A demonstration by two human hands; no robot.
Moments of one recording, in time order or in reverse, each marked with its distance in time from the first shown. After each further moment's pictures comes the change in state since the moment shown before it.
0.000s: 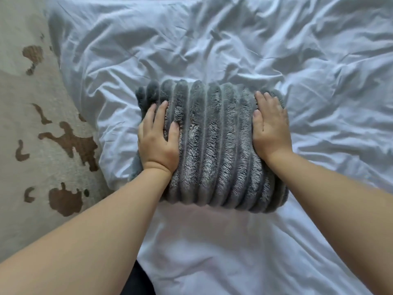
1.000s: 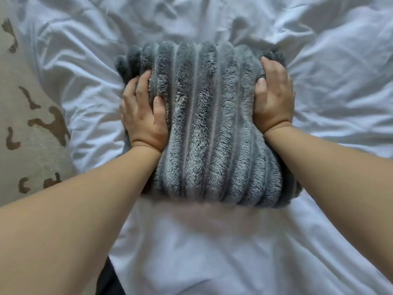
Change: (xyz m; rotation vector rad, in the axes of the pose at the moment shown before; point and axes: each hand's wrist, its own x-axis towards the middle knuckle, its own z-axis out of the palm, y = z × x) left_hand 0.032 -0.048 0.070 0.151 0.080 0.070; right_hand 0.051 0.043 0.076 0.068 0.130 -0.083
